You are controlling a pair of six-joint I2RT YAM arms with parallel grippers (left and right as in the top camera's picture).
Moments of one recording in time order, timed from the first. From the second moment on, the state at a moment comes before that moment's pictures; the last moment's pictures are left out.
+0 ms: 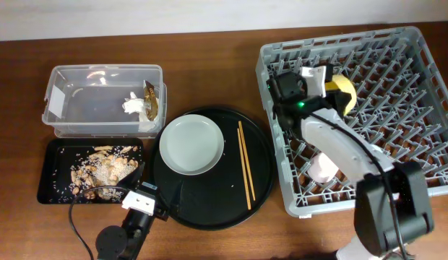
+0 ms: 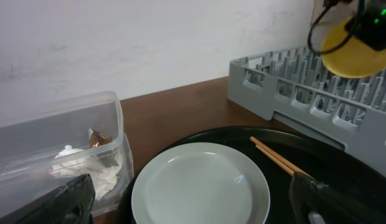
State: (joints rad) left arm -0.19 0.01 0.01 -0.06 0.20 0.07; right arm 0.33 1.78 1.24 -0.67 1.26 0.18
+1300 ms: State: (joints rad) left arm -0.19 0.01 0.01 -0.06 0.20 0.07; right arm 0.70 1.63 1.14 -0.85 -0.14 0.52
